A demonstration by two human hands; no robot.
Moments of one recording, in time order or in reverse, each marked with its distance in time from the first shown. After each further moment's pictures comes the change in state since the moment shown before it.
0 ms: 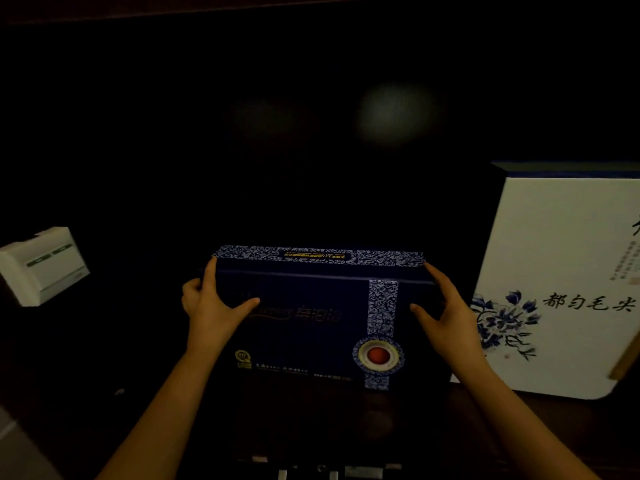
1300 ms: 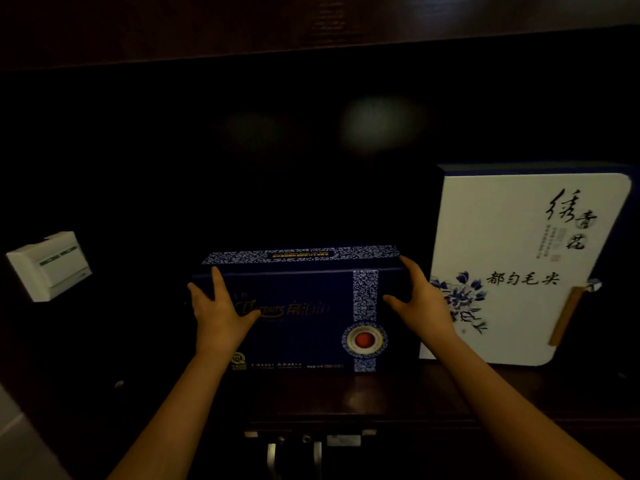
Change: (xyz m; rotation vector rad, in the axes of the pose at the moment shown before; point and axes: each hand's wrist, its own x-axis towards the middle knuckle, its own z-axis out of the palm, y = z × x) left_hand -0.057 0.044 -0.014 0.146 -0.121 -0.056; right_hand -0.010 -0.005 -0.027 -0.203 -0.048 0.026
